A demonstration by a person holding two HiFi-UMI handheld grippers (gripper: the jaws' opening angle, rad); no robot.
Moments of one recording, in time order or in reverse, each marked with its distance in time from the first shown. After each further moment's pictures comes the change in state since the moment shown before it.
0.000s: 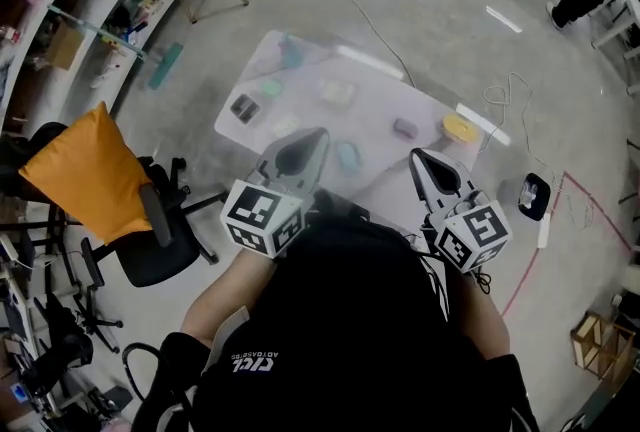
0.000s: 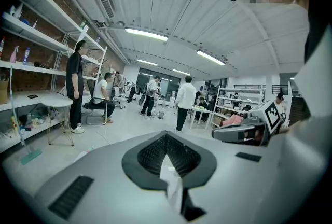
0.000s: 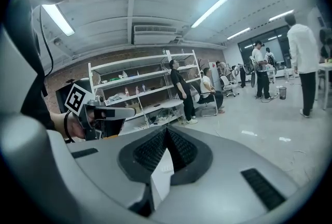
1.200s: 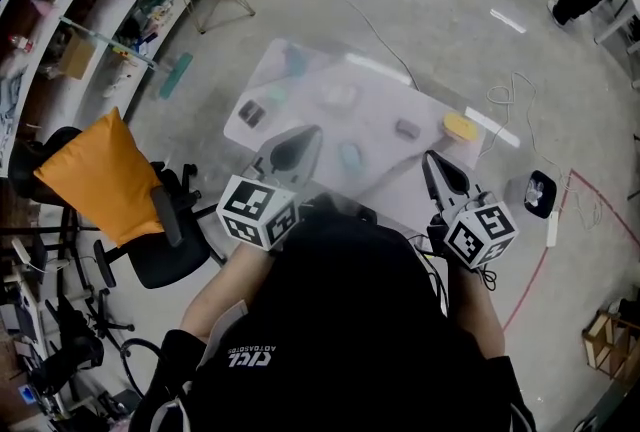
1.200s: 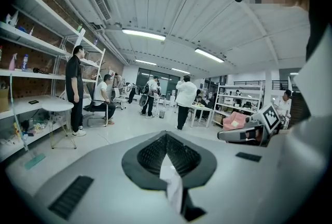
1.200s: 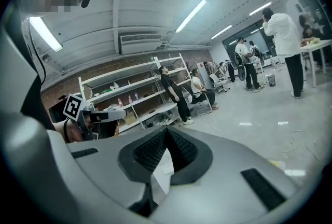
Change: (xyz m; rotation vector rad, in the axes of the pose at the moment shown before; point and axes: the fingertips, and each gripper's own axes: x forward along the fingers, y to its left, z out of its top) left arm -0.010 -0.010 0.016 0.034 0.008 0.011; right arm -0.040 -0.024 -0.006 0.157 -0.061 -0.063
